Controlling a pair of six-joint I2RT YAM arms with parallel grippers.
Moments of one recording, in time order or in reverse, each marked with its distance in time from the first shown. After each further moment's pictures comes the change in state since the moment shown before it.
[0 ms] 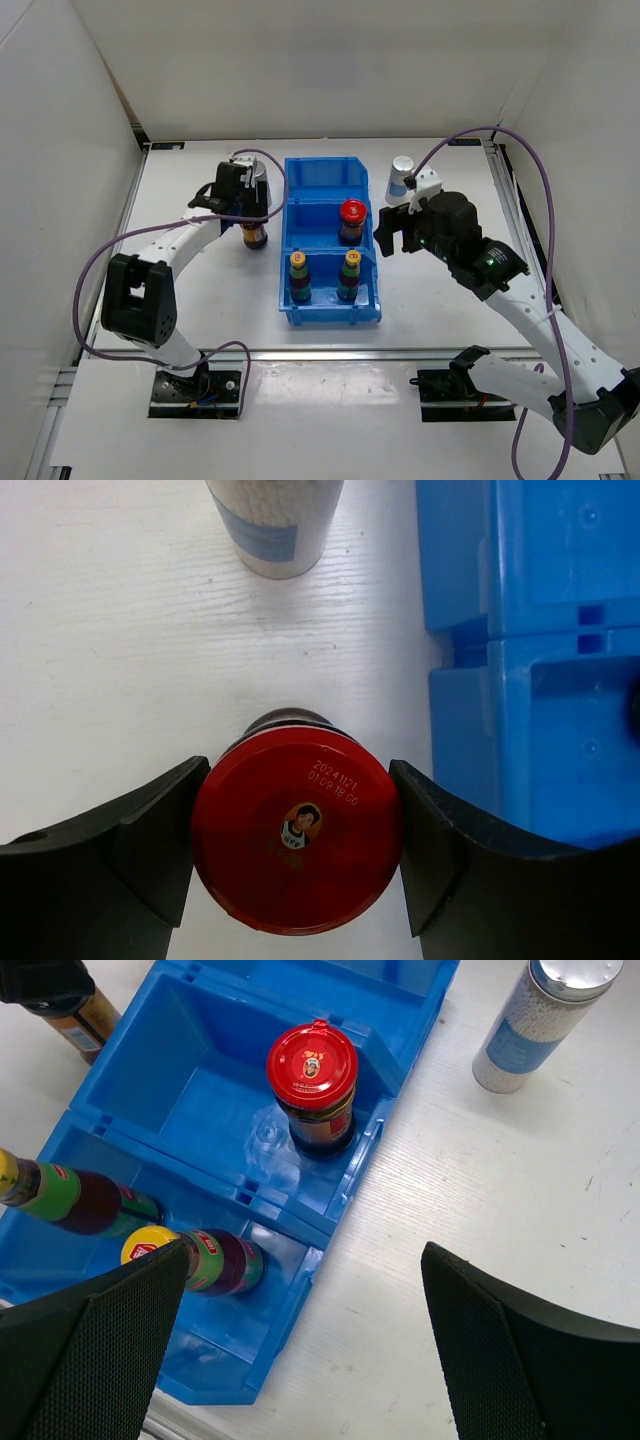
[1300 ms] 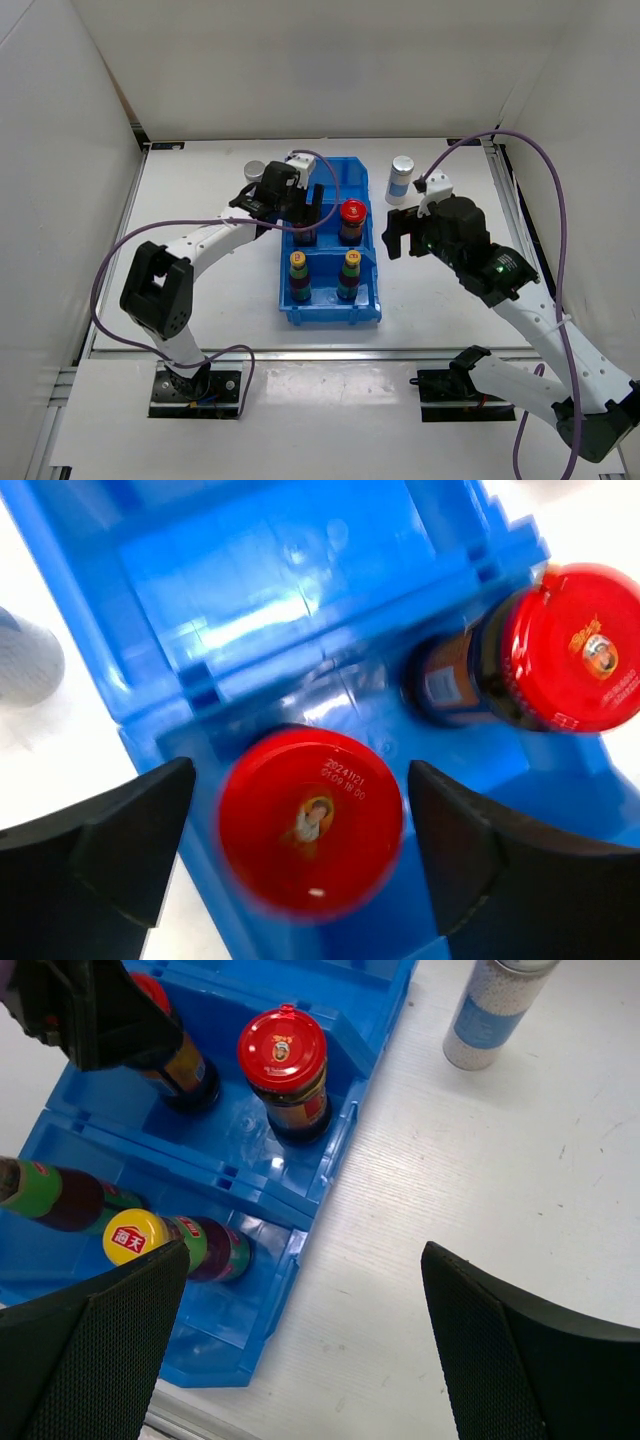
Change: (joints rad) left arm -0.251 0.100 0.113 0.096 0.090 0.037; right arm 0.000 -0.053 0.000 -0.060 0.057 0.026
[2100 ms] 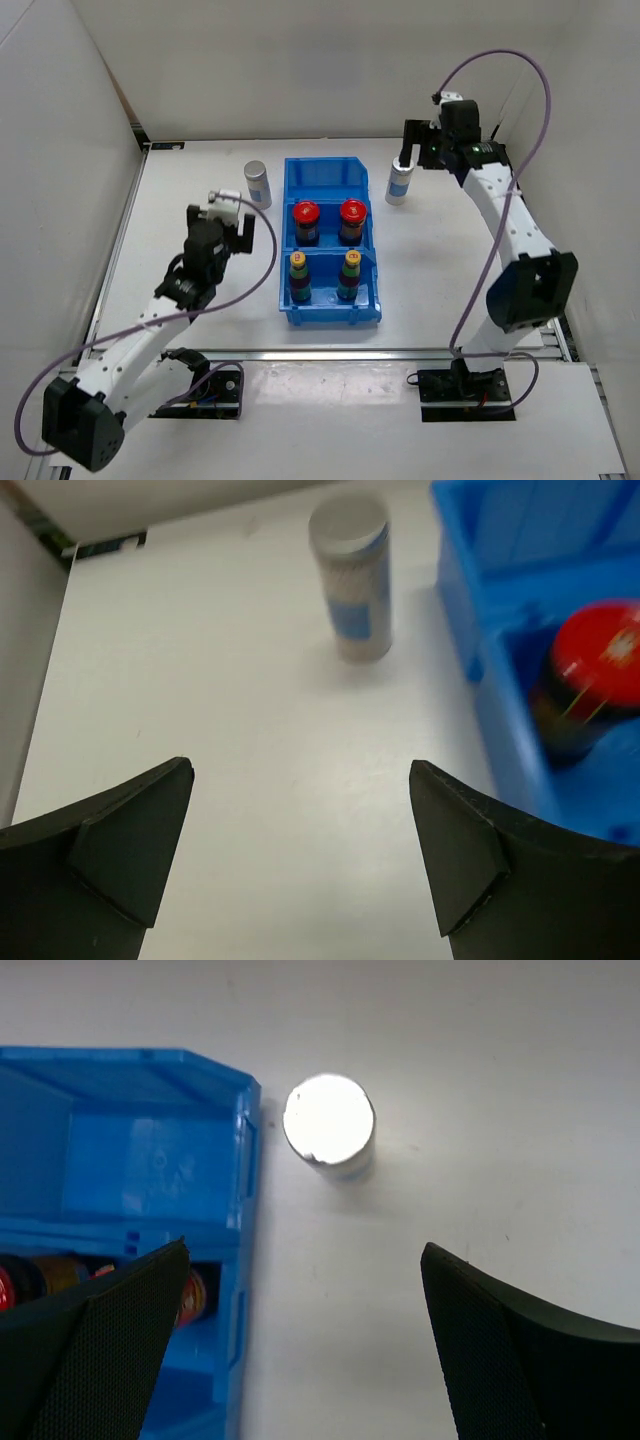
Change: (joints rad) left arm 0.074 -0.732 -0.514 0.179 -0.404 0.227; right arm -0.416 0.681 0.570 -0.037 -0.129 0.011
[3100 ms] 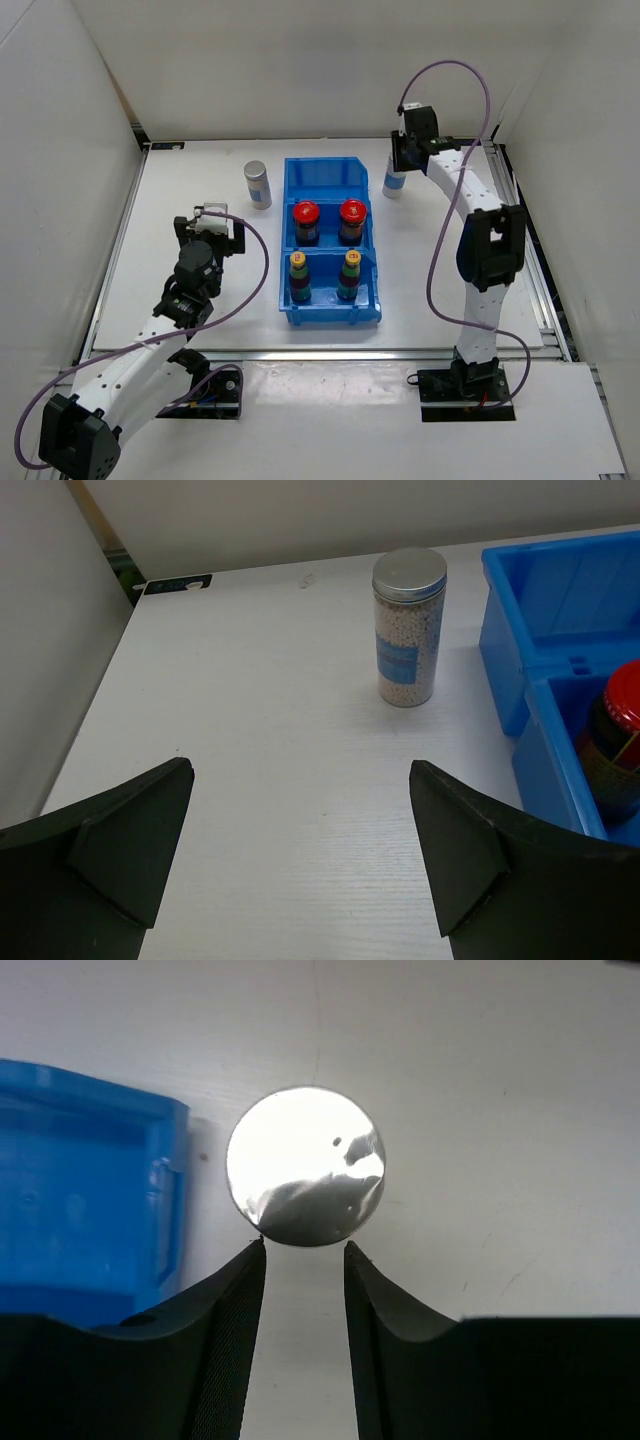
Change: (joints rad) left arm 0.011 -0.186 -0.276 0.286 -0.113 0.048; right arm 0.047 0.453 0.231 0.084 0.095 -0.138
